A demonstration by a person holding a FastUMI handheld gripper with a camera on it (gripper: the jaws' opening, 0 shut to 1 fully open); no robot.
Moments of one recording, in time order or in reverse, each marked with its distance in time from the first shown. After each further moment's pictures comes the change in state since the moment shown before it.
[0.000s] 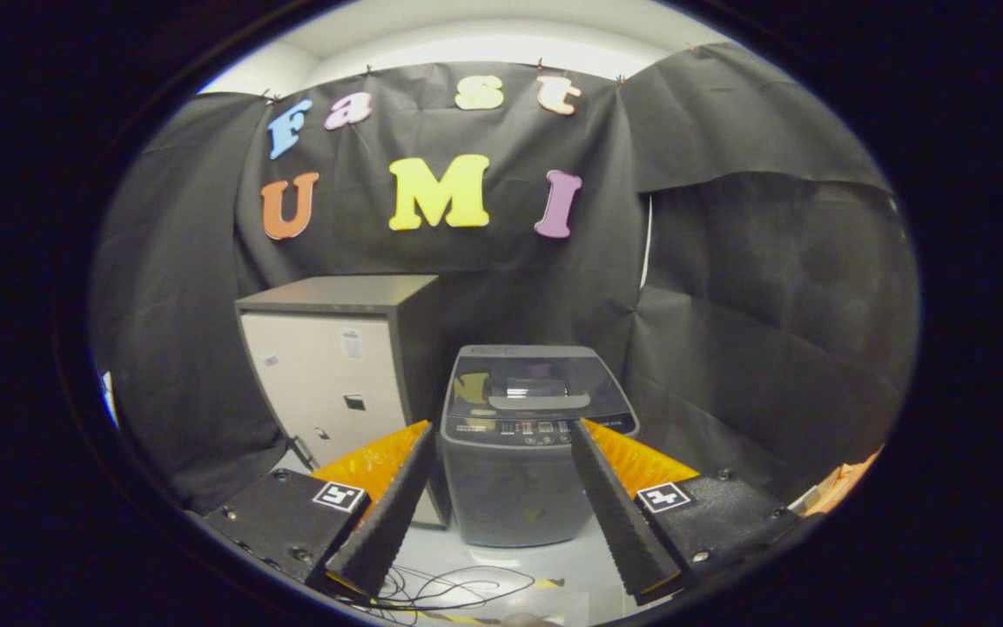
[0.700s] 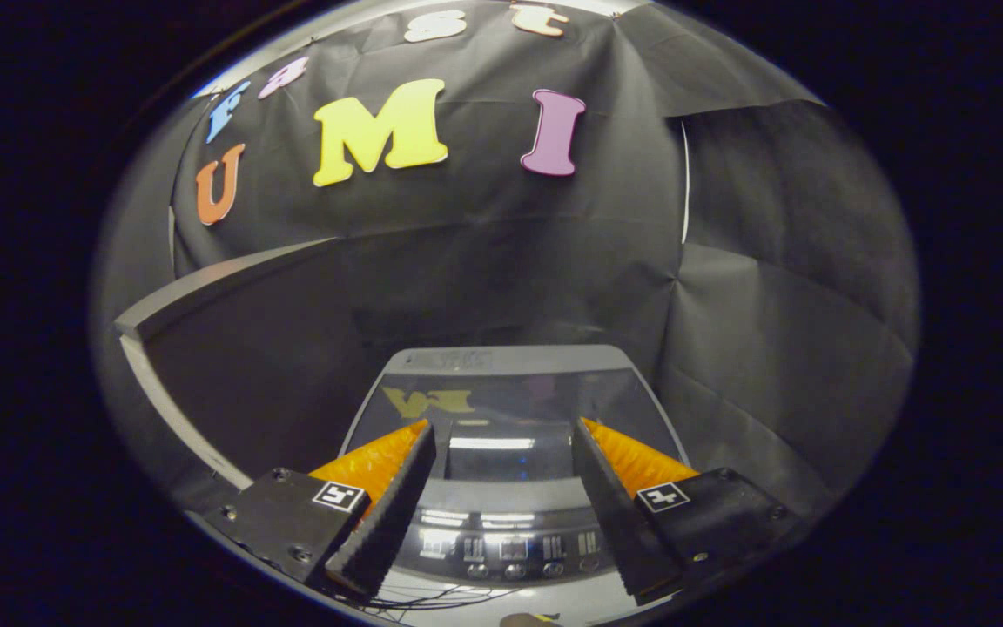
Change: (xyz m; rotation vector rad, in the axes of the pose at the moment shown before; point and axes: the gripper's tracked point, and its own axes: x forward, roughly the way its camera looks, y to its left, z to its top) arm 0.335 -0.067 0.003 0.043 0.159 0.053
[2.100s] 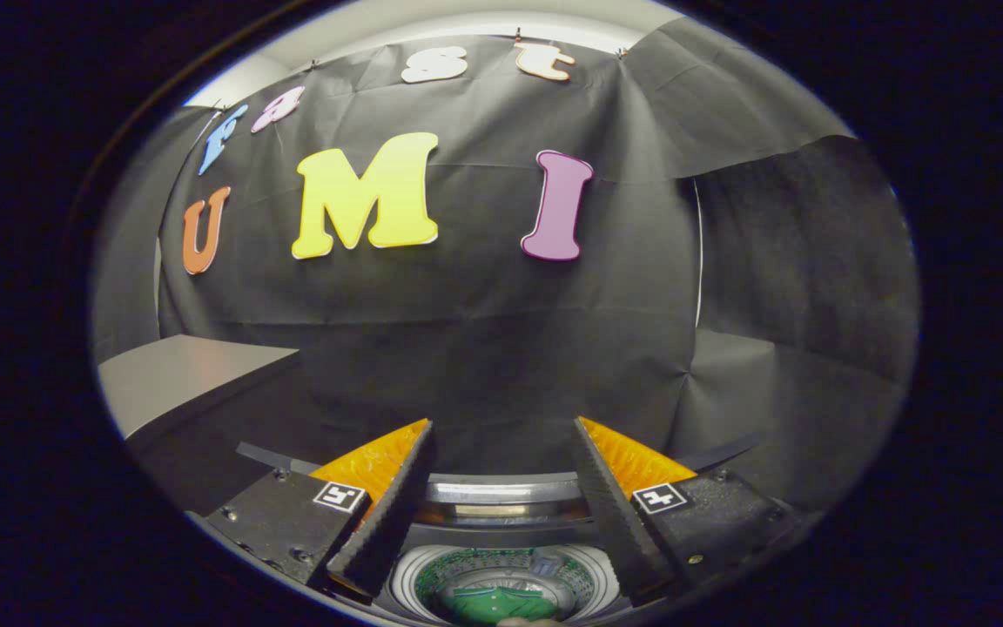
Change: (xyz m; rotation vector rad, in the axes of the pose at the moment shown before) arm 0.090 -0.003 0.151 -0.010 -0.264 -0.012
